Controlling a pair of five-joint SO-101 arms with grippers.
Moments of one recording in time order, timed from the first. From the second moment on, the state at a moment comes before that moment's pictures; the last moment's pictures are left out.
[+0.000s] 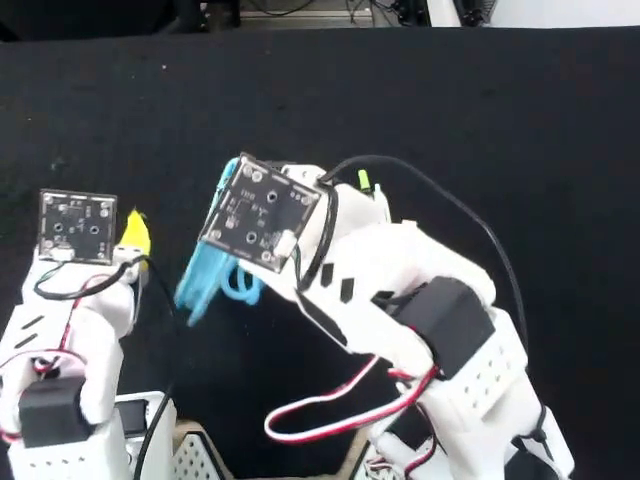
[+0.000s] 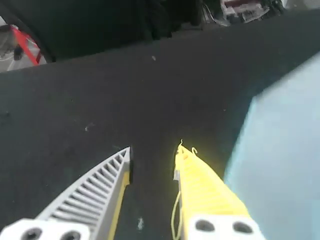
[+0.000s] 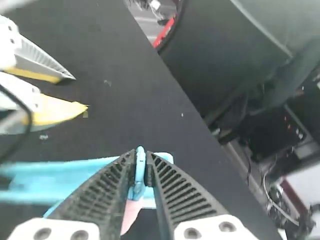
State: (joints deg) left arm -13.0 -81.4 46.6 66.4 -16.1; right arm -42.6 -39.4 4.4 67.5 31.0
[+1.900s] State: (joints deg) left arm -5.5 -80.7 59.0 68.6 -6.8; right arm -53.1 -64.5 30.9 62.2 27.8
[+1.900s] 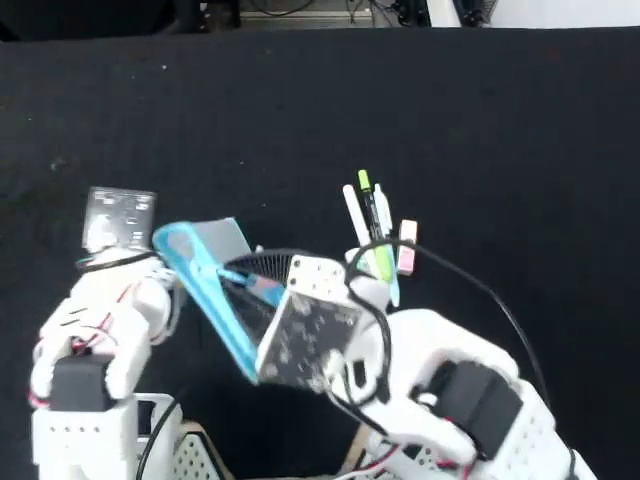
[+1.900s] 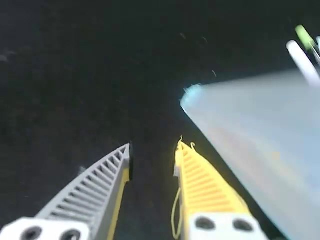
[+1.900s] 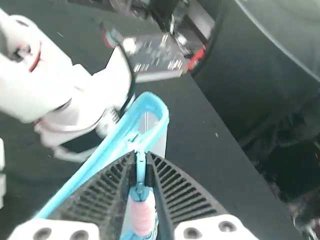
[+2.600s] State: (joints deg) left arm -17.7 -81.5 24.2 86.7 -21.5; right arm -55.2 -67.4 41.0 57.7 27.6
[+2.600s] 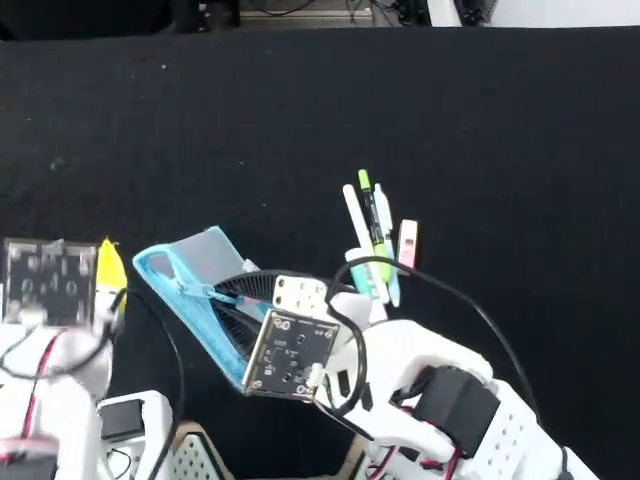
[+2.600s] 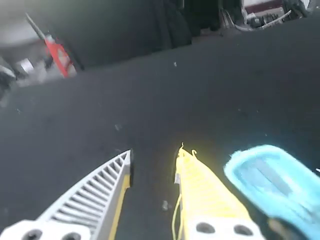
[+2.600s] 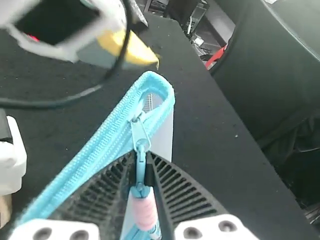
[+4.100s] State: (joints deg) left arm -4.0 -64.7 2.6 100.6 -32.6; right arm -55.2 -67.4 42.8 57.5 27.6
